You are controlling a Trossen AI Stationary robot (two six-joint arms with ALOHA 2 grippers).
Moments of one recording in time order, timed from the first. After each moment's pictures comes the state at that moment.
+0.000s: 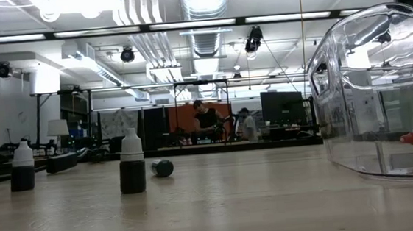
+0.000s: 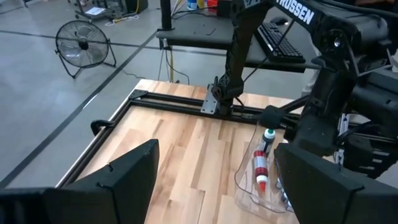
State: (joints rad) left arm -0.28 1.40 1.83 -0.78 -0.47 -0.22; right arm 0.66 1.70 1.55 -1.24 0.22 1.00
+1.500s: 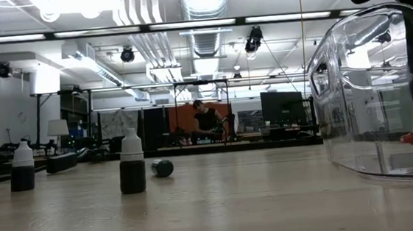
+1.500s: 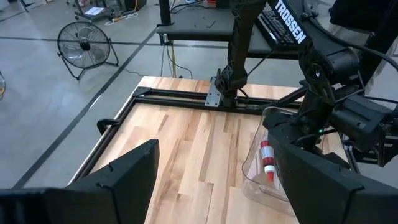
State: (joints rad) left arm -0.28 1.40 1.83 -0.81 -0.47 -0.17; right arm 0.67 1.71 1.22 -0.94 0.25 1.65
